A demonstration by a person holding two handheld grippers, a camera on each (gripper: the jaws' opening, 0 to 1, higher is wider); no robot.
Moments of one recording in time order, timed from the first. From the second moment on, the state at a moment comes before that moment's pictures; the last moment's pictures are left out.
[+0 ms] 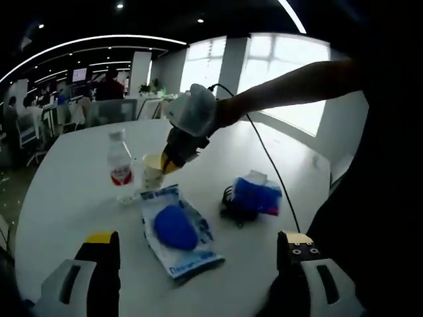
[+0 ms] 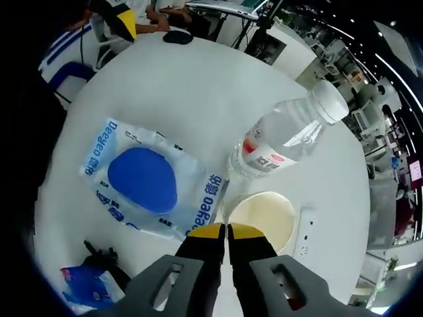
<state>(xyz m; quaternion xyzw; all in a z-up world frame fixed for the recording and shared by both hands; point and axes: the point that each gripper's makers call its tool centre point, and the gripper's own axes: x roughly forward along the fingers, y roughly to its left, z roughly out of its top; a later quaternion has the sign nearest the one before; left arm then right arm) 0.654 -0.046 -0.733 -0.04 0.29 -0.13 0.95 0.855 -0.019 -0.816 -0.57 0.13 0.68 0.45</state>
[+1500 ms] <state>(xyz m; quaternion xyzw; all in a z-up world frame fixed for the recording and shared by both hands) 0.647 -0.044 -0.727 -0.03 0.29 -0.12 0.95 0.848 0.000 -0.763 -0.45 0.13 0.68 0.57</state>
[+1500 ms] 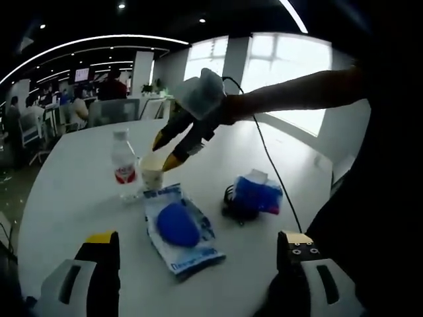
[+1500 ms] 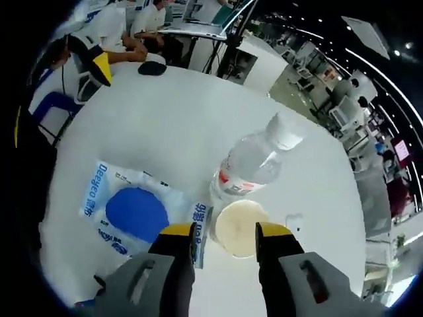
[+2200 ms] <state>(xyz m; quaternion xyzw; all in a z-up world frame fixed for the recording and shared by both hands) 0.640 -0.063 -0.737 -0.09 0.31 -0.03 0.95 0.860 -0.065 -0.747 -0.32 0.22 0.68 0.62</state>
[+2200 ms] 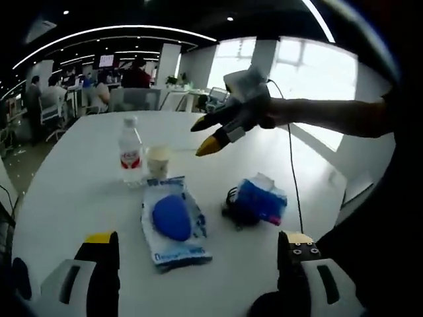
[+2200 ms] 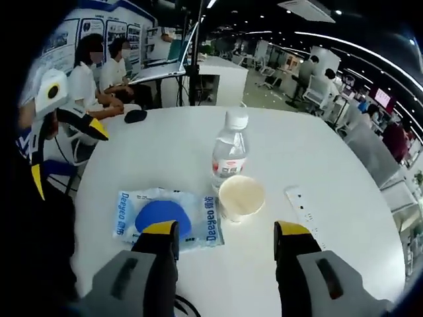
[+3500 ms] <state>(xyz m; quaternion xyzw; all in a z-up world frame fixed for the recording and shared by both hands) 0.644 -0.112 -0.815 -0.38 0.29 0.19 0.86 0.857 -0.055 -0.827 -0.30 0.29 0.72 0.56</state>
